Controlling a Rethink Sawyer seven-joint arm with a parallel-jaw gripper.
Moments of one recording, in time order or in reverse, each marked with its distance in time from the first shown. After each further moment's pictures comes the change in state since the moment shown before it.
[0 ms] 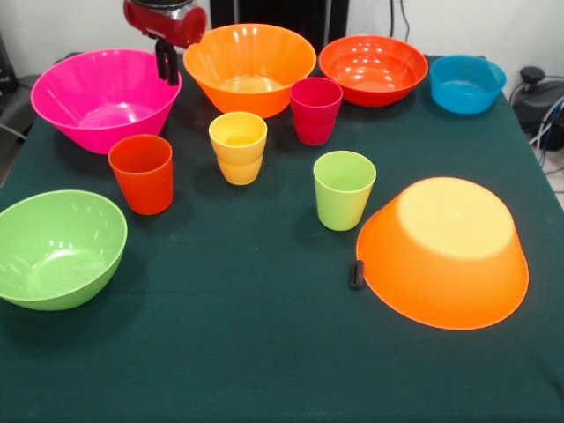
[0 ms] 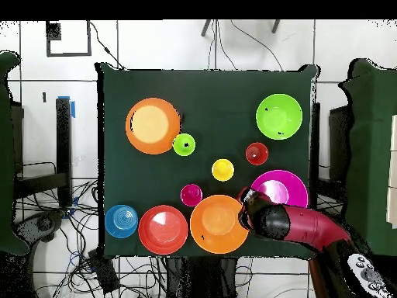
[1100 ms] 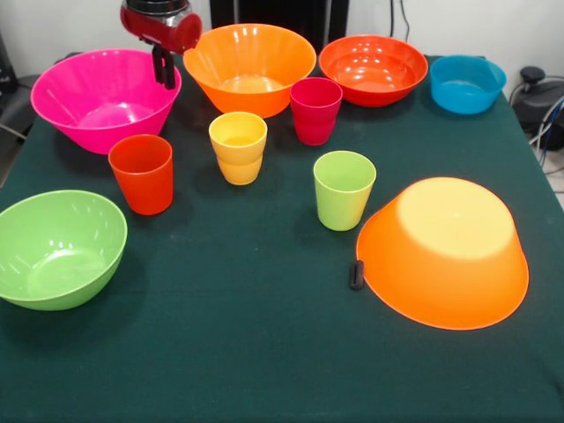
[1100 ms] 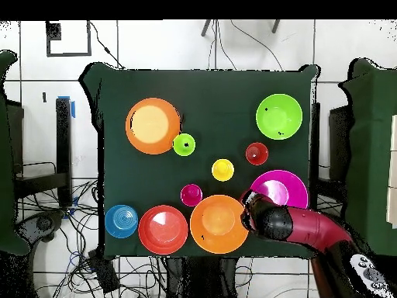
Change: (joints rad) arm -0.027 0.025 0.004 -0.005 -0.016 0.000 0.000
